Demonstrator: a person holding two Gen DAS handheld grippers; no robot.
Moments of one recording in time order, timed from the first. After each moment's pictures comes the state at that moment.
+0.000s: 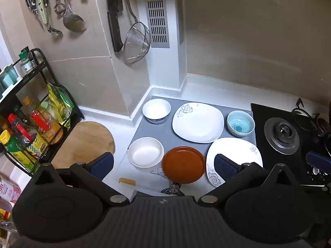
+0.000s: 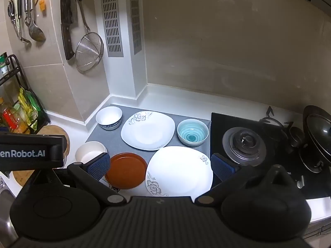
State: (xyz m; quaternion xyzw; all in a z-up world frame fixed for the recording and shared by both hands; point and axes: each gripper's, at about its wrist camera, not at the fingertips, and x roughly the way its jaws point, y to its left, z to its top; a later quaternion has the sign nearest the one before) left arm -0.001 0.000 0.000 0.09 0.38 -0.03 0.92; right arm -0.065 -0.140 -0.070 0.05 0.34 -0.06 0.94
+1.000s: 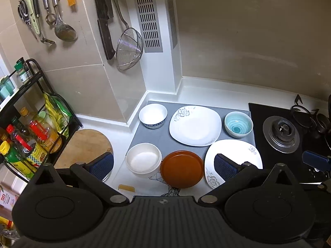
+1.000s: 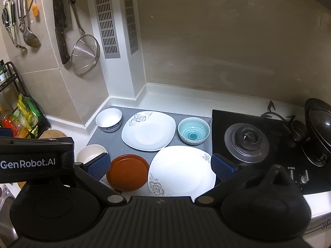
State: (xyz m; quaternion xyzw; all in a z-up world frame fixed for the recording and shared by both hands) left arm 0.000 -0.017 -0.002 0.10 0.39 -0.04 0.91; right arm -0.058 -0.145 -0.071 0.07 0.36 -0.06 0.93
